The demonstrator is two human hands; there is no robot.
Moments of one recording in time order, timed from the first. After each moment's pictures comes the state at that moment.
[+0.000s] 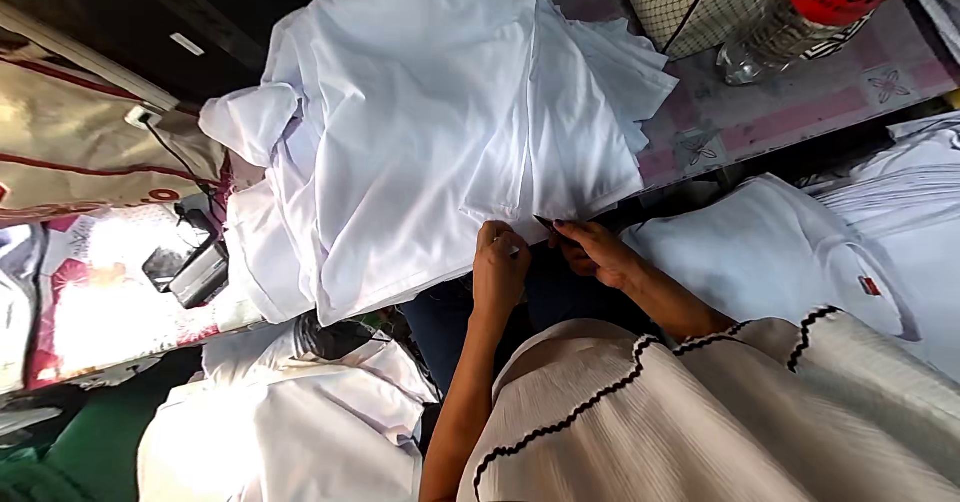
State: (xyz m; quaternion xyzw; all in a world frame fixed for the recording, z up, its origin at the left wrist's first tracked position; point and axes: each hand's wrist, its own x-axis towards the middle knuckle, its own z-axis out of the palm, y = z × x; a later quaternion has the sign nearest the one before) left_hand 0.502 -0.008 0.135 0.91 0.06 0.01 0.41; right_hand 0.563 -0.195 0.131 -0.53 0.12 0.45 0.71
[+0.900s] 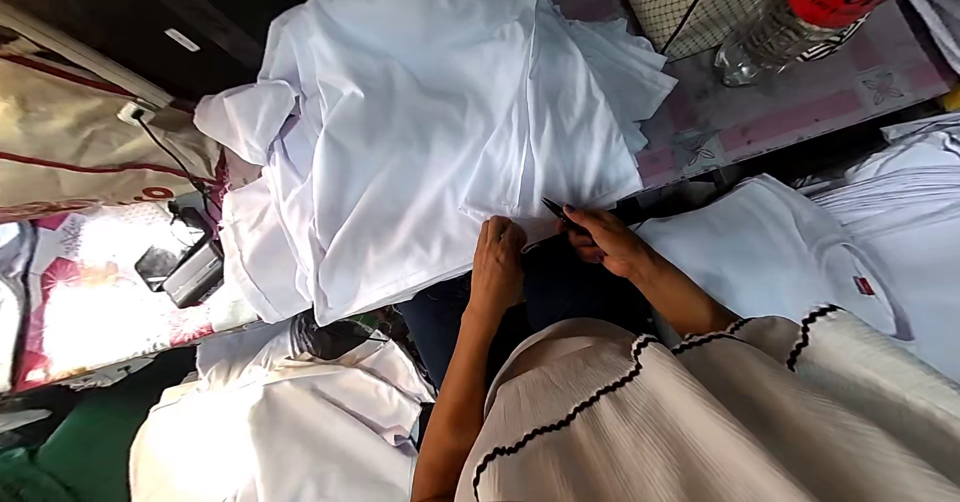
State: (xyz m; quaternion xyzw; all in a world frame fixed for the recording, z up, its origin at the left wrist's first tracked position) left_hand 0.507 0.001 0.124 0.94 -0.05 0.01 0.35; right_hand 0.576 -0.206 0.129 -0.55 0.09 0.42 0.72
